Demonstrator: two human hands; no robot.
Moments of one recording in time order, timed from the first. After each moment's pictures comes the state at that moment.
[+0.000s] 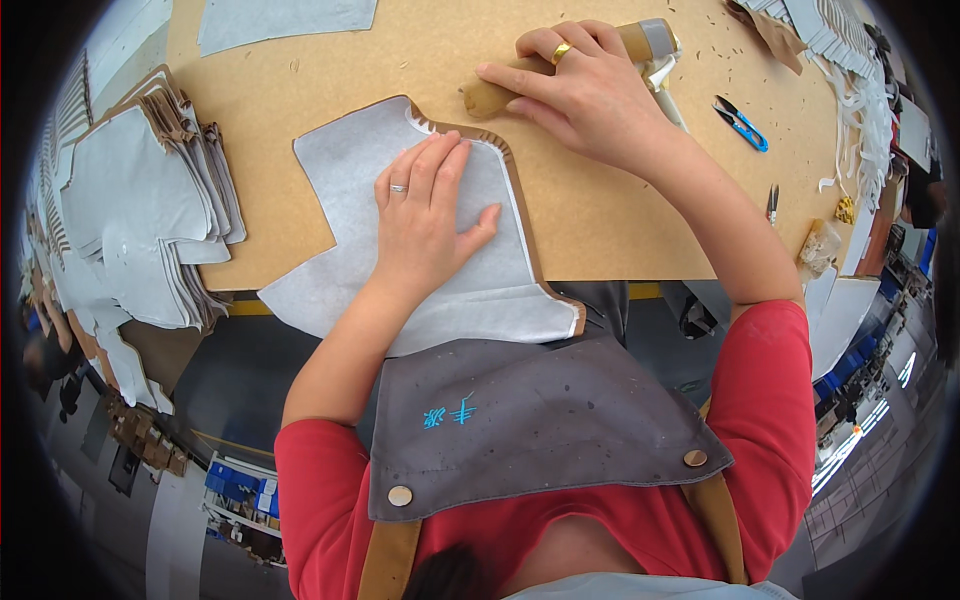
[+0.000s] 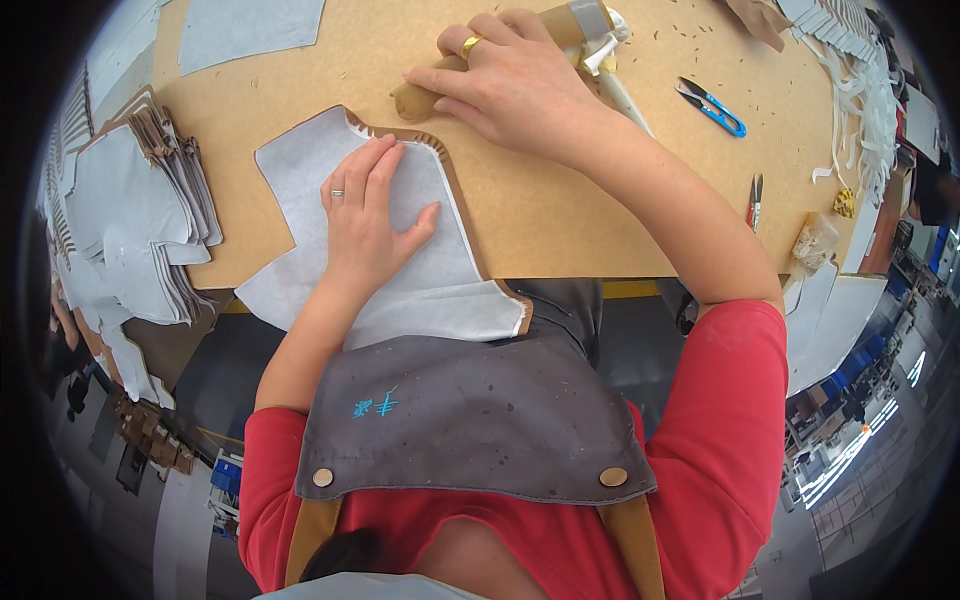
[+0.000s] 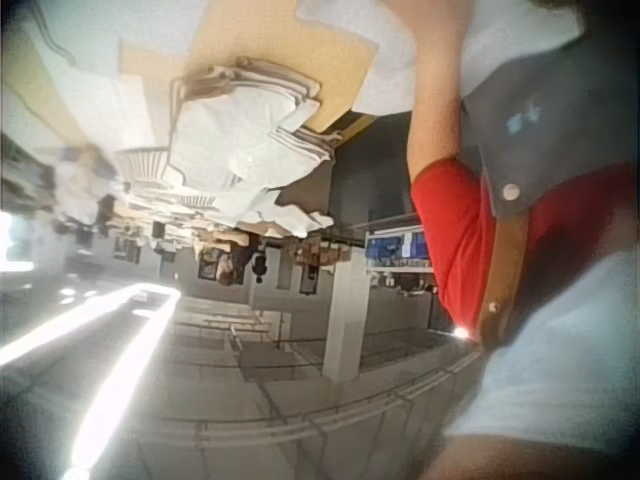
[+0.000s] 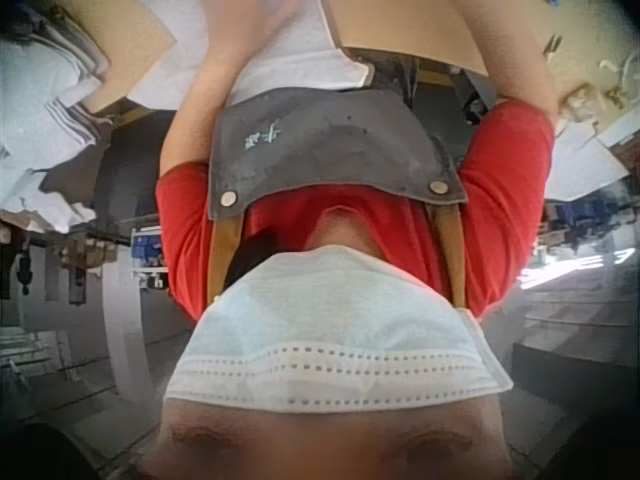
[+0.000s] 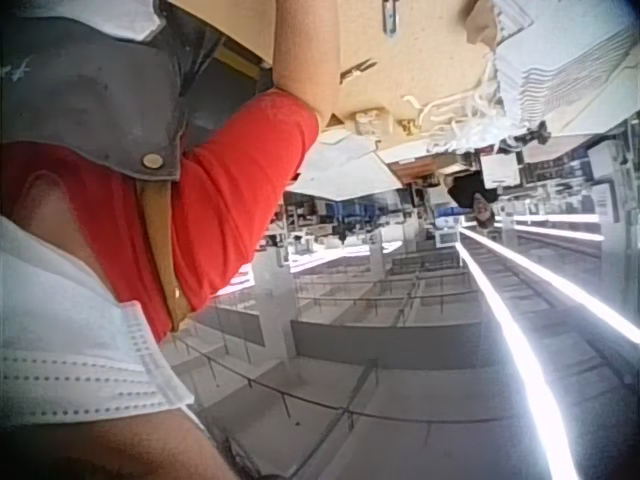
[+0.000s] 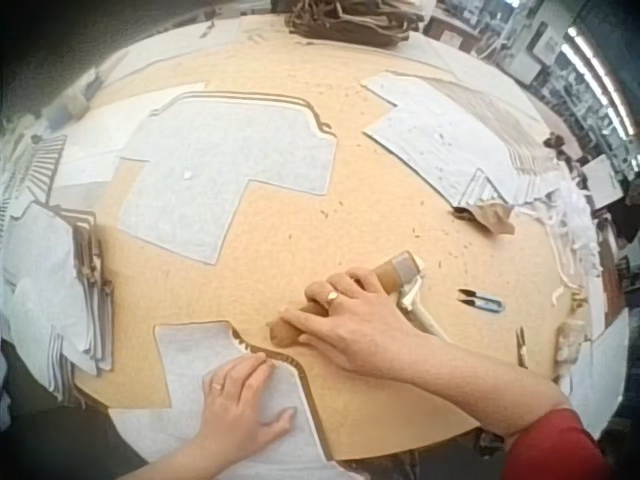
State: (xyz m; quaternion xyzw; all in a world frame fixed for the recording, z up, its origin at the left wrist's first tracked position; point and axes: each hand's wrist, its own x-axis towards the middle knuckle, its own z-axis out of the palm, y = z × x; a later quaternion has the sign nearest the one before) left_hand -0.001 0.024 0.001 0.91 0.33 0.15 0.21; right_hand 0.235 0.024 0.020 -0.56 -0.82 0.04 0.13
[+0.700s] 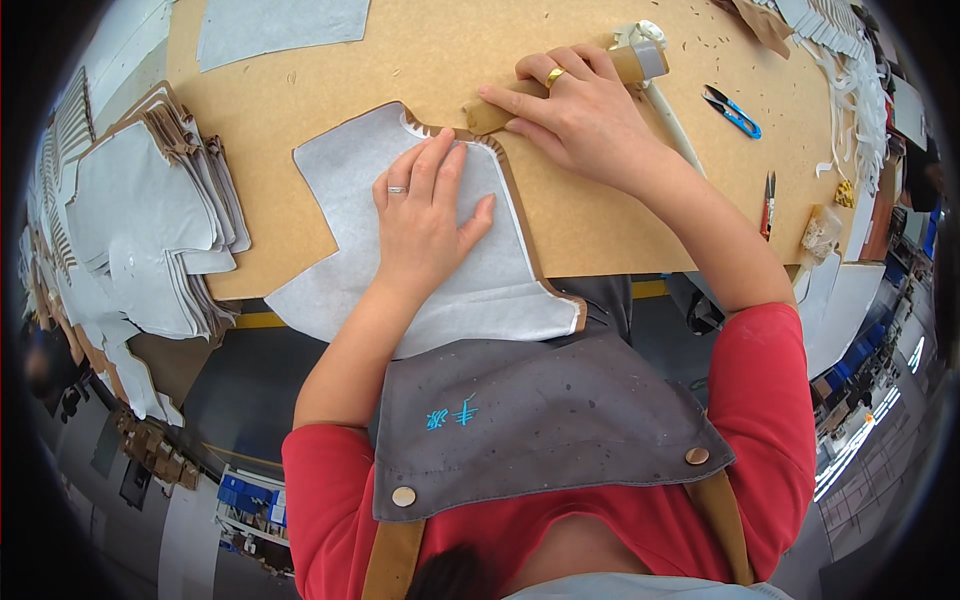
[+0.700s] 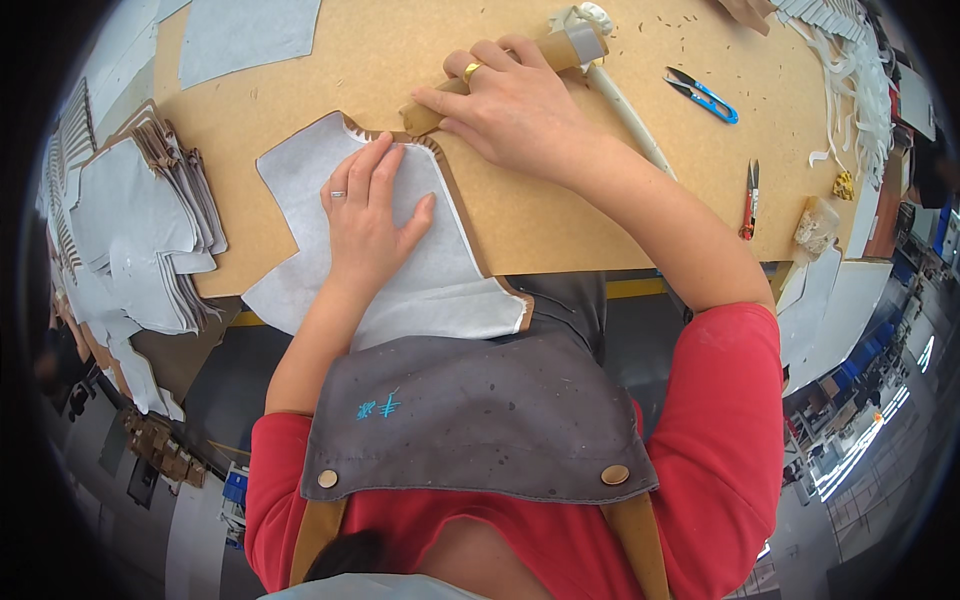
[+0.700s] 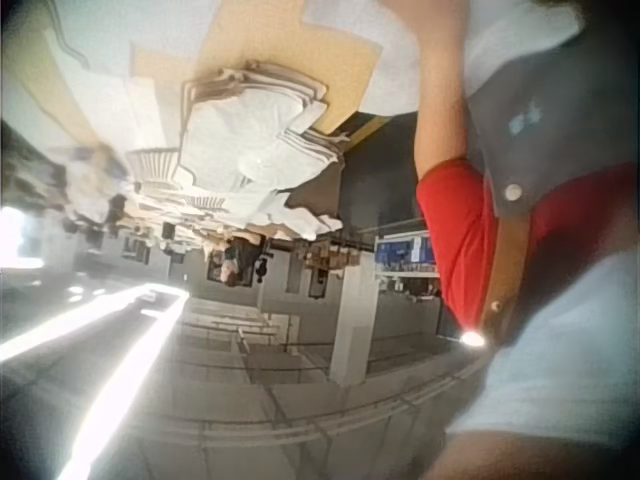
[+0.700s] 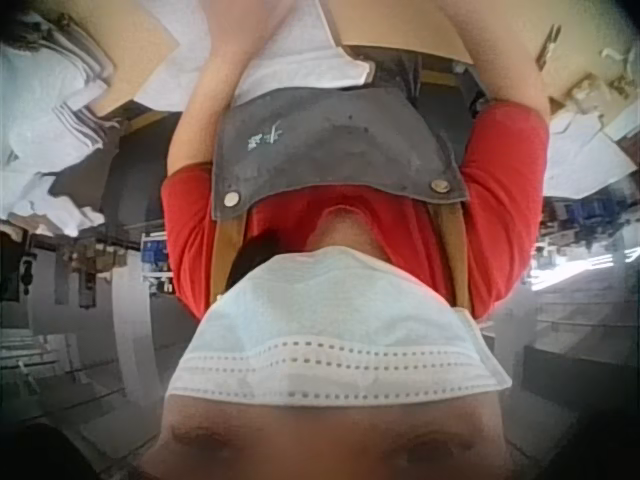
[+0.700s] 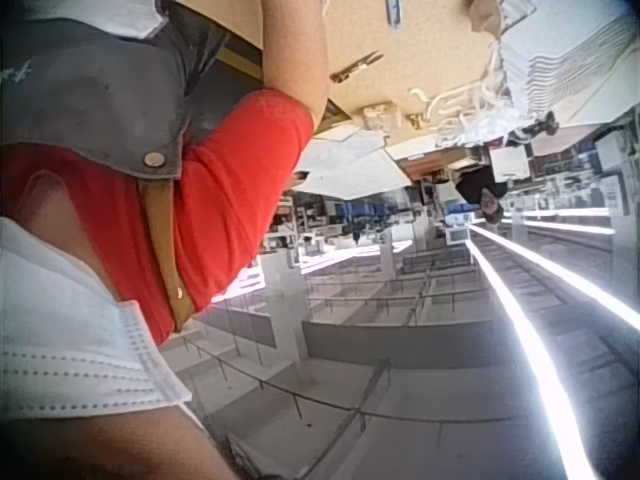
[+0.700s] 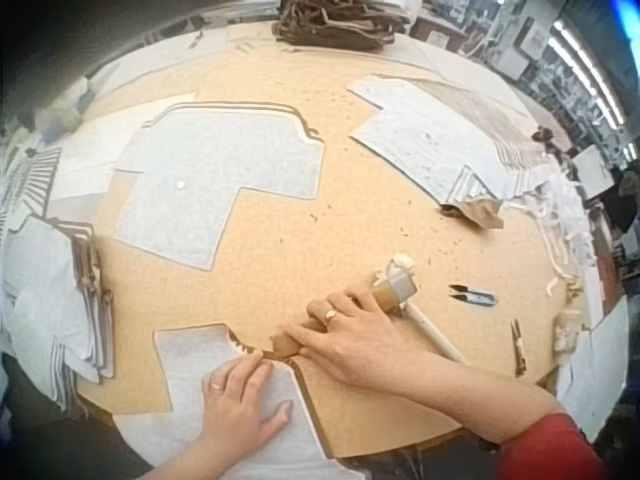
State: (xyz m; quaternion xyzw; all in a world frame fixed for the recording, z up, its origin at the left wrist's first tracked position) left_hand 0.002 0.024 -0.001 0.92 0.33 0.14 0.17; right_hand 0.226 0.002 0.010 -0.59 -0.79 0.05 0.15
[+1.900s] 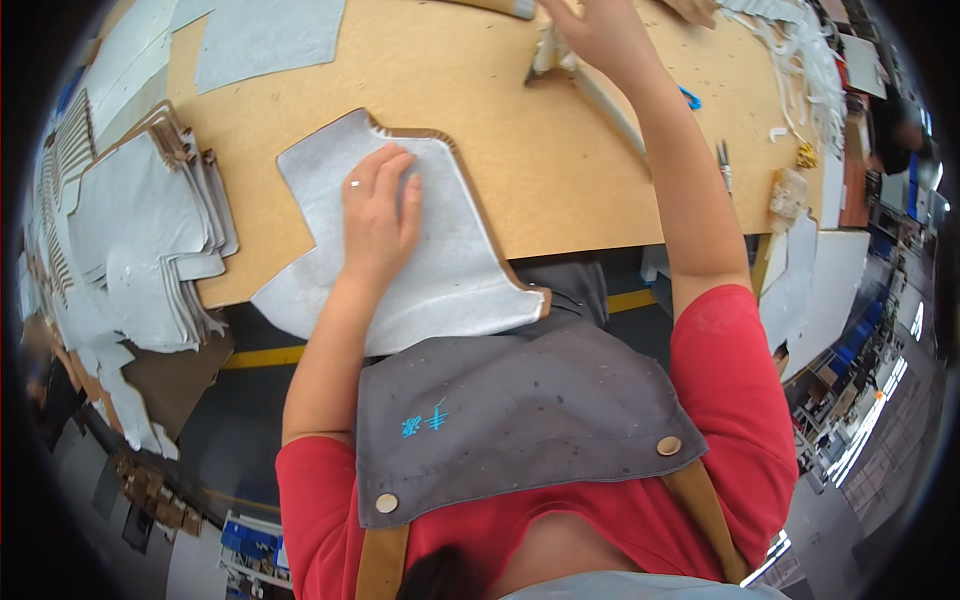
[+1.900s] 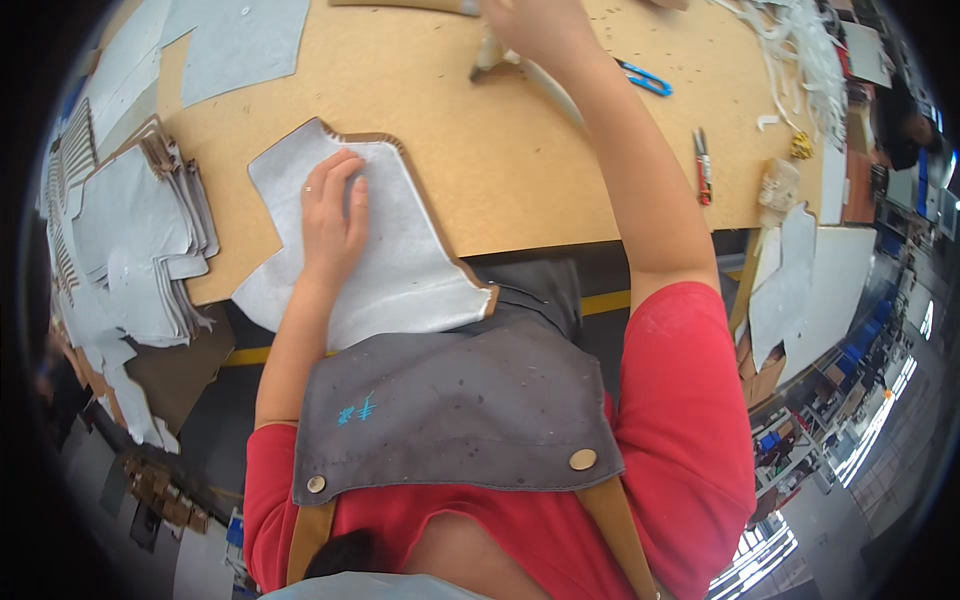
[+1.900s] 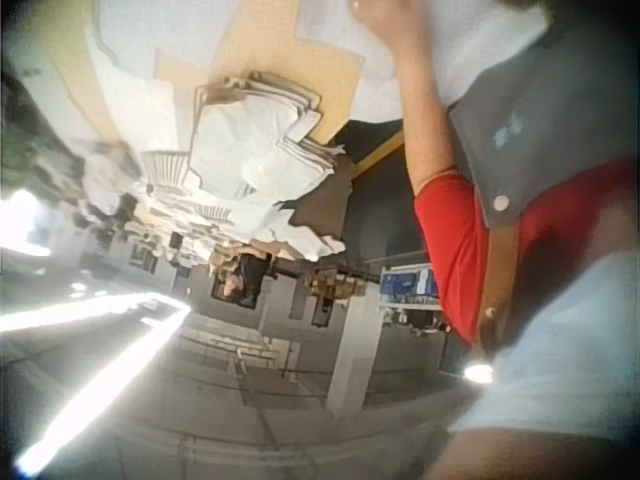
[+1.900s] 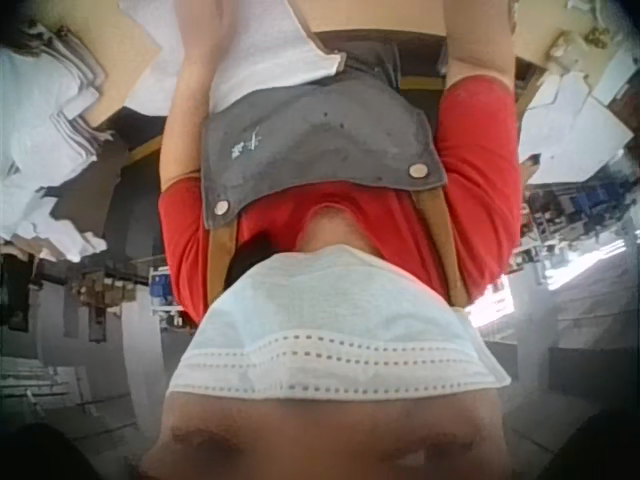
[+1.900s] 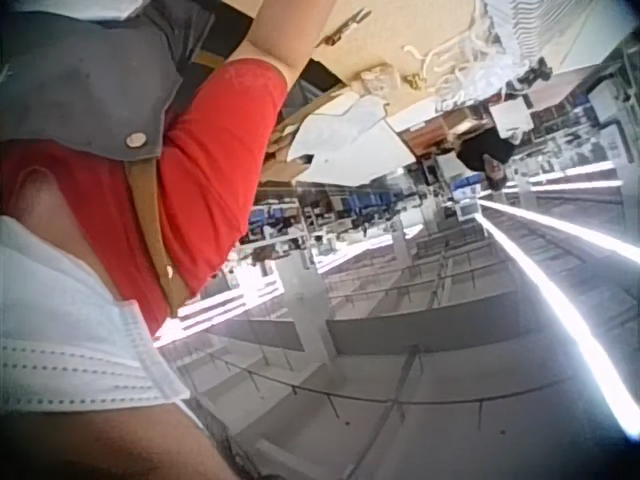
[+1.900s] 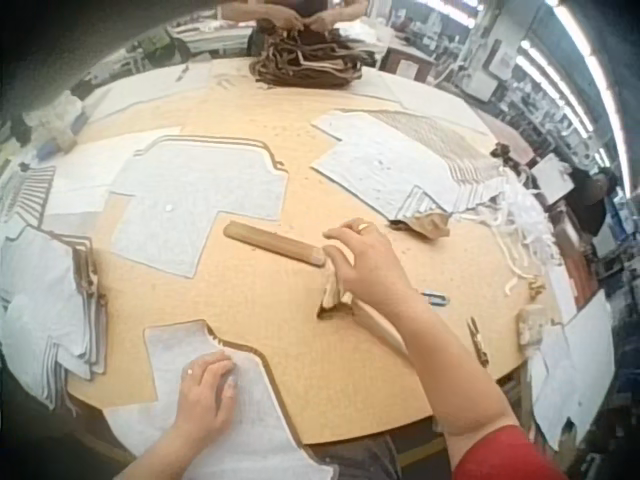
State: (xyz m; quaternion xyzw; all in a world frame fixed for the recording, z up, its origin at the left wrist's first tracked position) left_hand -0.009 0.029 0.002 0.88 0.31 0.25 0.26; right_hand 0.303 0.025 0.049 -0.70 -0.64 -0.04 0.31
